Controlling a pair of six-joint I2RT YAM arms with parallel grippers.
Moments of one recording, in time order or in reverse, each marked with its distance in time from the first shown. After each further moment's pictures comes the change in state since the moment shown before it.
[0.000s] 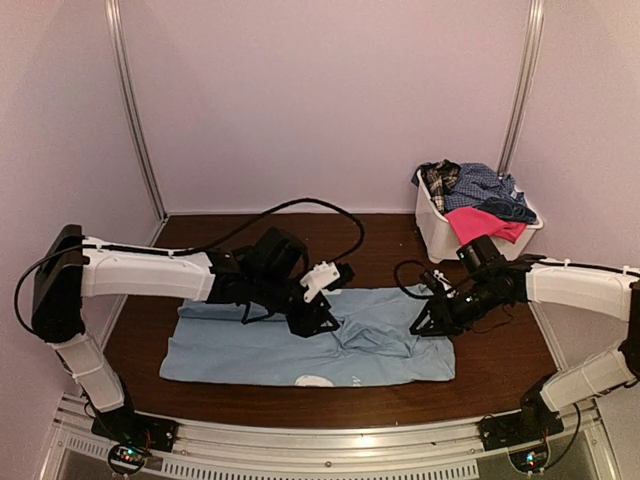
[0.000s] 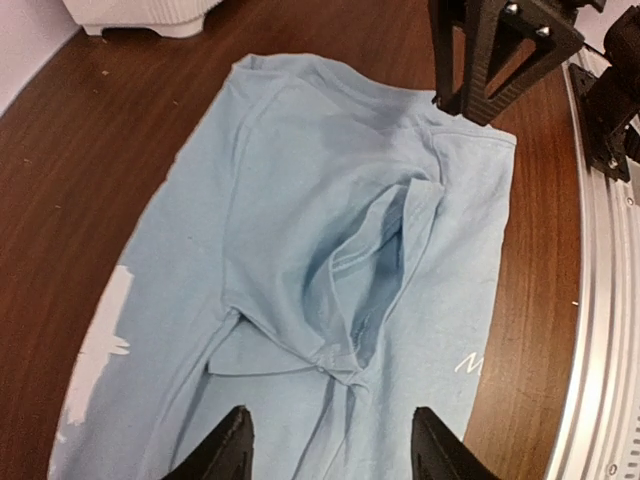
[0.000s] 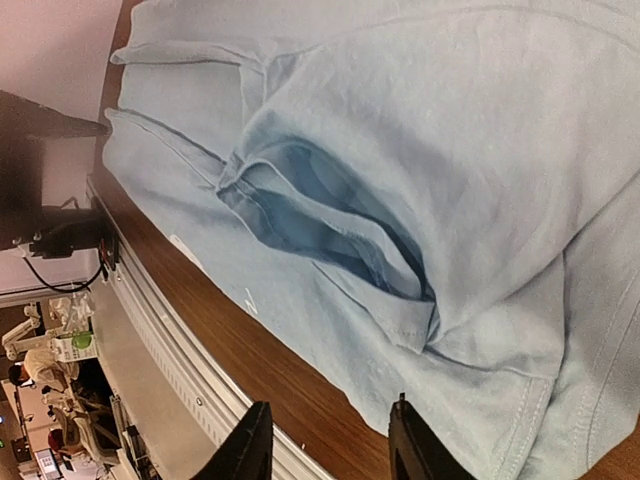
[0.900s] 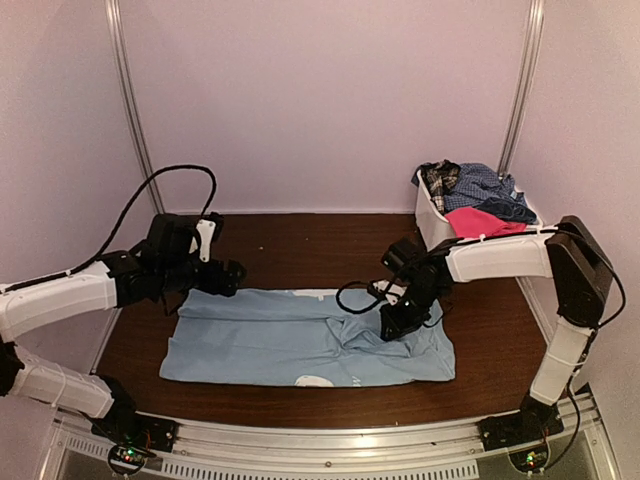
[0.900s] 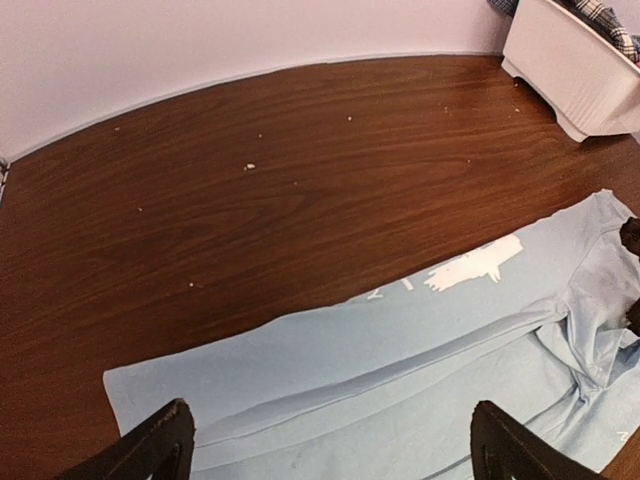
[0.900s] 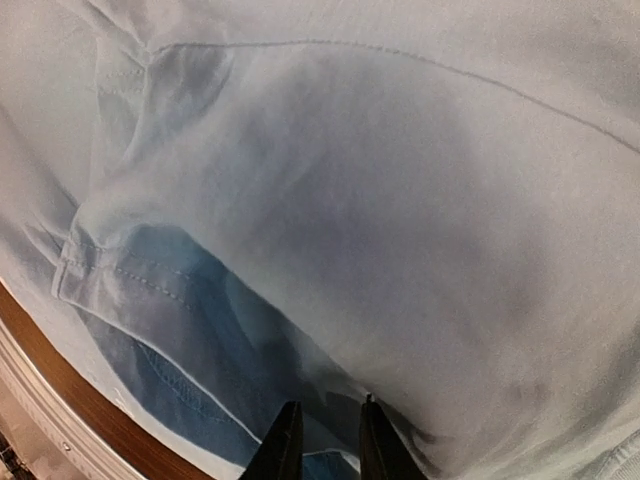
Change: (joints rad) left arm 0.345 -0.577 -0.386 0.009 -0.430 -0.382; right arm 0.253 0.507 0.426 -0.134 0.387 -0.139
